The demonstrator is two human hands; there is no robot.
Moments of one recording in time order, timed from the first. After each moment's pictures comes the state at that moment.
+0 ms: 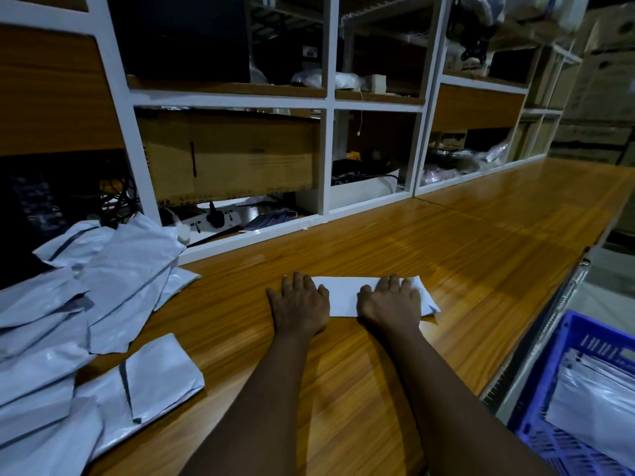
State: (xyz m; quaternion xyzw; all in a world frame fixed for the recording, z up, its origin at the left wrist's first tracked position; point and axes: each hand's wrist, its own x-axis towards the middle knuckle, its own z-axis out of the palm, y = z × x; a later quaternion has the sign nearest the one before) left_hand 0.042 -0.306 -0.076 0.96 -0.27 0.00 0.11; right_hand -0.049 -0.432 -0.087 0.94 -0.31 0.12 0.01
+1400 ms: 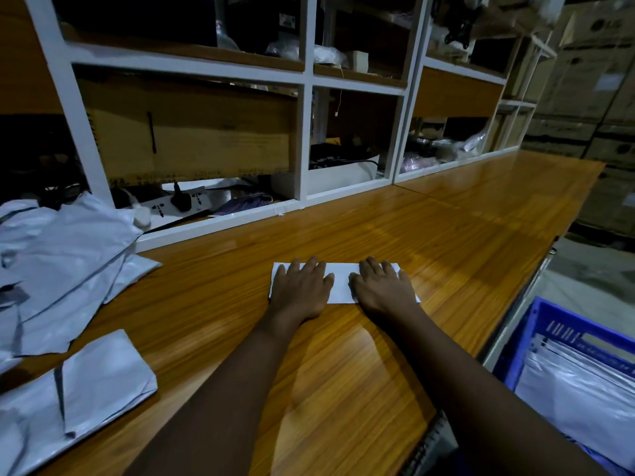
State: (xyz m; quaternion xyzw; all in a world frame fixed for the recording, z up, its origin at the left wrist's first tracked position) left_hand 0.045 -0.344 -0.075 0.90 -0.43 0.02 0.03; right_hand -0.065 -0.478 -0.077 0.97 -0.20 0.04 0.09
